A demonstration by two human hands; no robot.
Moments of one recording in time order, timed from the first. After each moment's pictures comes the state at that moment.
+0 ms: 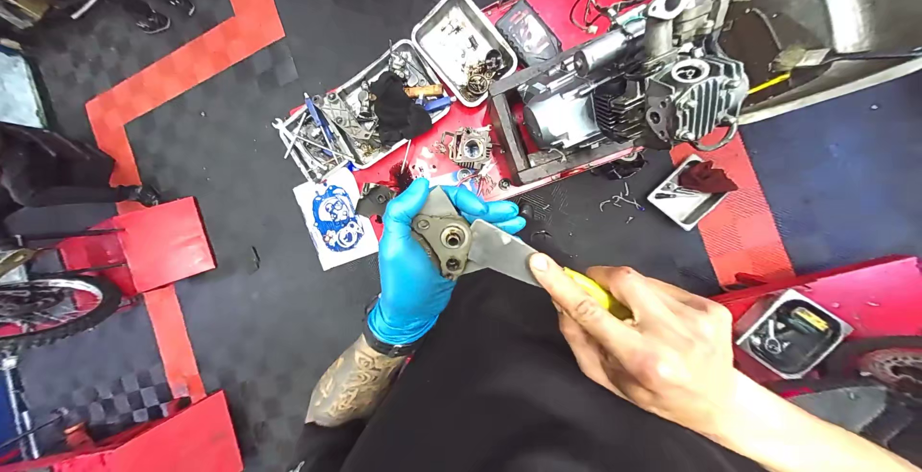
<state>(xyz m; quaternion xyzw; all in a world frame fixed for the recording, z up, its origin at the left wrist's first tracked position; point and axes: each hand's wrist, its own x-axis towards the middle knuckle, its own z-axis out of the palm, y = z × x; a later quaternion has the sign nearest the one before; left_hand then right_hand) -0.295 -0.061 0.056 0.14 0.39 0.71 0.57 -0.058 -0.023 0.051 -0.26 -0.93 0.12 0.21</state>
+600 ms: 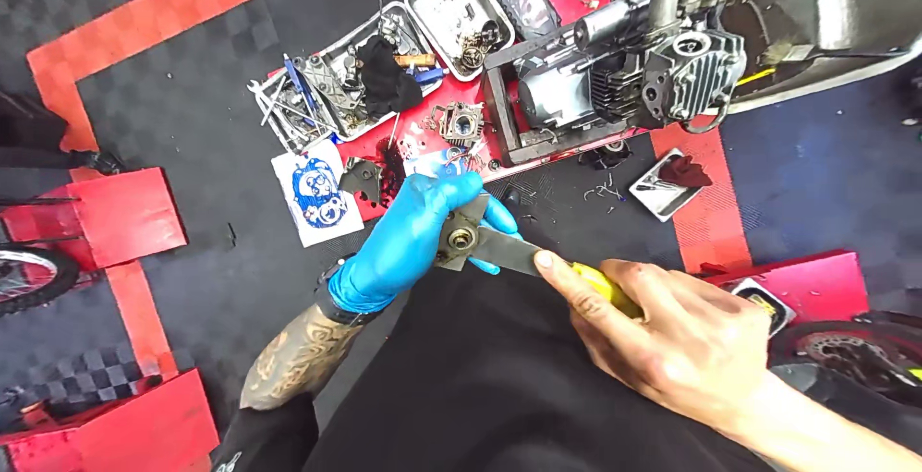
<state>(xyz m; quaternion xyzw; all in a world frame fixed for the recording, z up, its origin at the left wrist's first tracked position) -0.309 -0.073 0.057 0.35 0.49 0.47 0.64 -0.028 -0.030 0.062 -0.22 -0.96 0.05 0.15</state>
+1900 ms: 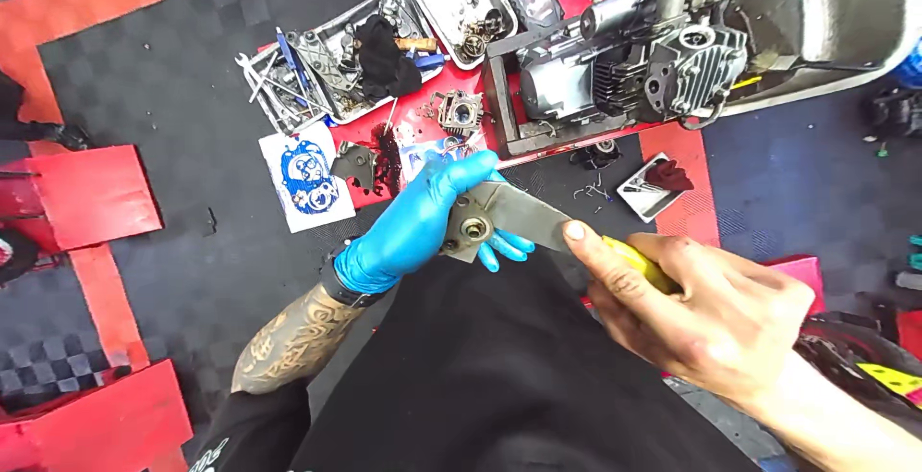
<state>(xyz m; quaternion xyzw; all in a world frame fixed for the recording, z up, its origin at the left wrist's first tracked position) -0.304 -0.085 0.049 0.32 0.42 0.50 0.69 -0.022 -0.025 0.065 -0.22 -0.96 0.03 0.17</state>
